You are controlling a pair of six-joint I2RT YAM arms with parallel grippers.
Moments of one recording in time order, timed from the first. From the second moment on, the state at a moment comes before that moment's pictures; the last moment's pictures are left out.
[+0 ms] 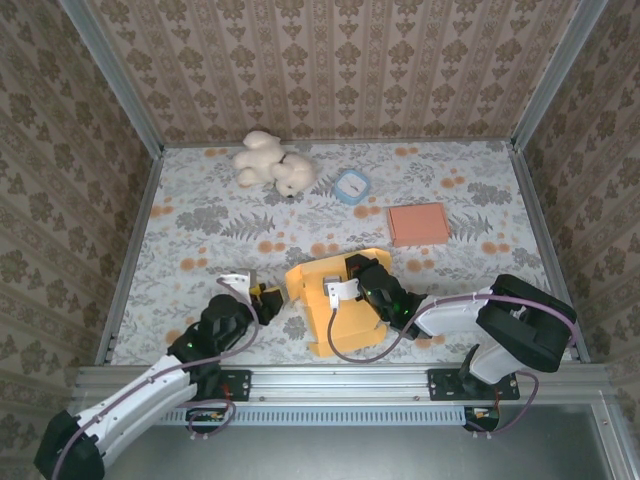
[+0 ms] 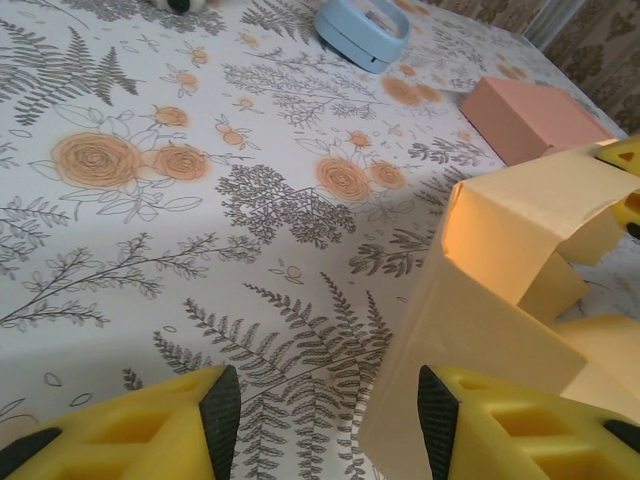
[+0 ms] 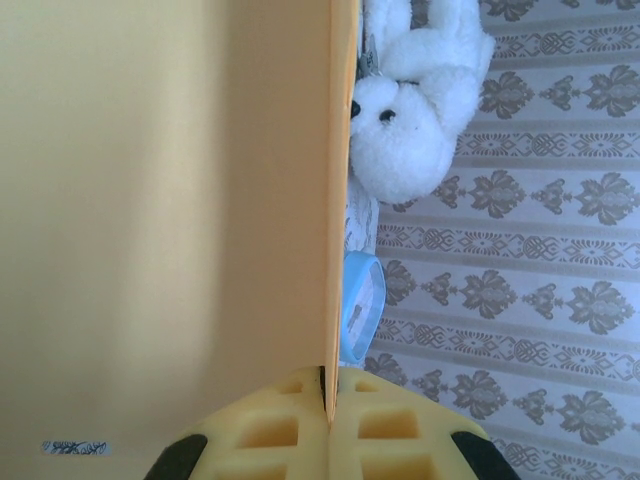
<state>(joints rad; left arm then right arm) -0.75 0.46 0.01 0.08 -0.09 -0.49 0.93 1.50 0.45 0.69 0.49 -1.33</state>
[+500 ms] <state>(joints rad) -0.79 0.68 0.02 0.23 -0.06 -0.47 0.93 1.50 0.45 0.69 0.49 -1.33</state>
